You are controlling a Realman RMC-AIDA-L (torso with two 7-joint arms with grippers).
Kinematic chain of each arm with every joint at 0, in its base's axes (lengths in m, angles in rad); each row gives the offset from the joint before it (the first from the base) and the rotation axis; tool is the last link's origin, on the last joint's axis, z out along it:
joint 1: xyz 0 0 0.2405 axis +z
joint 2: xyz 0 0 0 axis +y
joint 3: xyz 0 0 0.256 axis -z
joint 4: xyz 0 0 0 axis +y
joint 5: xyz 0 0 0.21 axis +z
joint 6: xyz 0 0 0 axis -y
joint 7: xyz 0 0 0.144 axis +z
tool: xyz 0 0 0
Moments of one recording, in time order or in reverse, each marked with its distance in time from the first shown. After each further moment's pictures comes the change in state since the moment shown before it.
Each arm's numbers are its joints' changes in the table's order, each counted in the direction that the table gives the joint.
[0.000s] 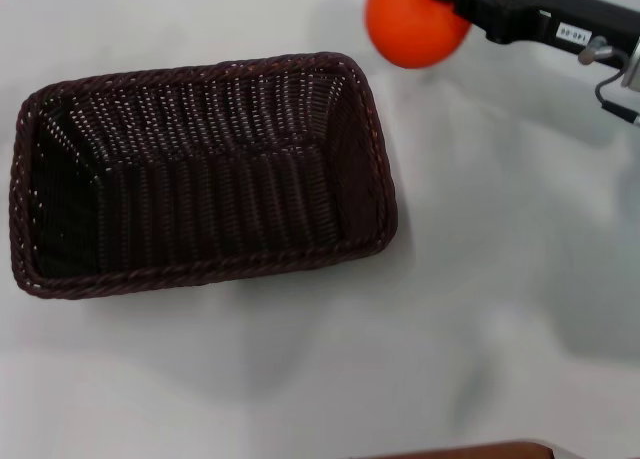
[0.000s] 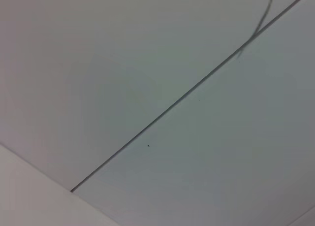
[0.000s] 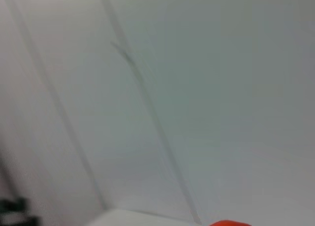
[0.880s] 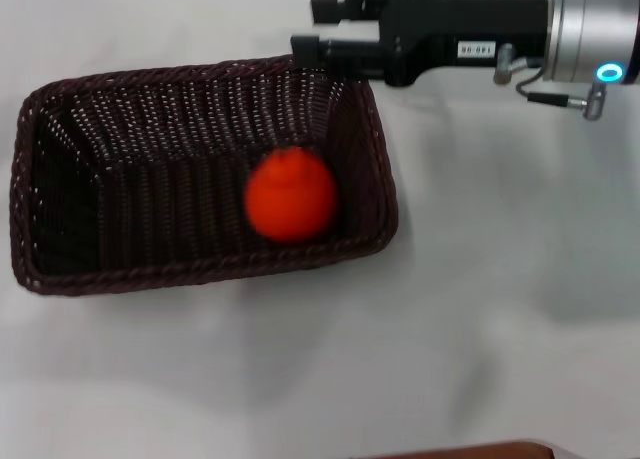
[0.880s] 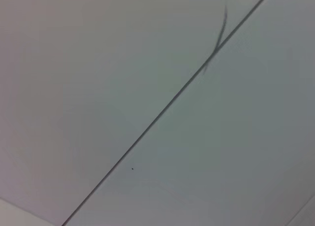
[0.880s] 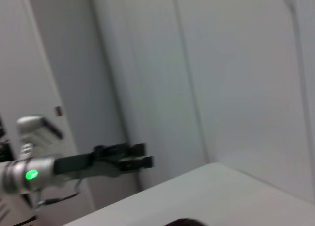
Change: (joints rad) left arm 0.025 -0.014 0.004 0.087 -0.106 0.014 0.265; right arm 0.141 -0.002 0.097 0.087 -0.157 -0.158 0.084
